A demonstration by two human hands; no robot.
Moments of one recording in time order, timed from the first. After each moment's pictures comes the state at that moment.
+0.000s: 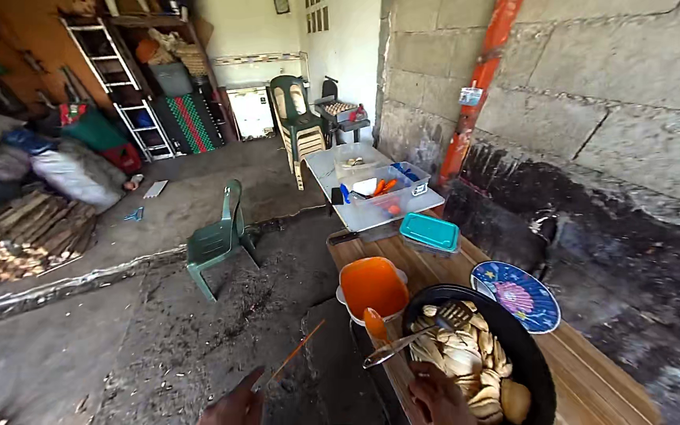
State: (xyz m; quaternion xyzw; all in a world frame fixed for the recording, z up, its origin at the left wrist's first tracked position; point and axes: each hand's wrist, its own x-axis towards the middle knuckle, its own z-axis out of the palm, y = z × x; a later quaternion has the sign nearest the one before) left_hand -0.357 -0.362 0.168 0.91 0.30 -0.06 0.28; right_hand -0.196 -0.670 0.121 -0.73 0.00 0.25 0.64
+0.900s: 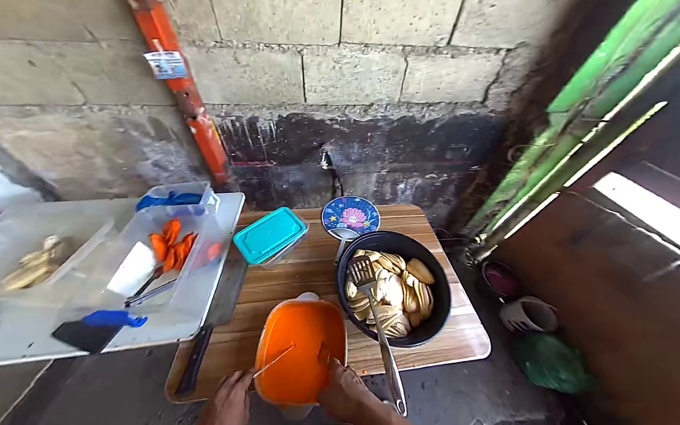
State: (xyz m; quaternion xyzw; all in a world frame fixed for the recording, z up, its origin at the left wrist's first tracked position) left_hand 0.115 -0.241 -0.004 0.91 -0.34 -0.23 0.07; right_hand -0.035 -0.444 0.044 -0.74 0.38 0.32 0.45
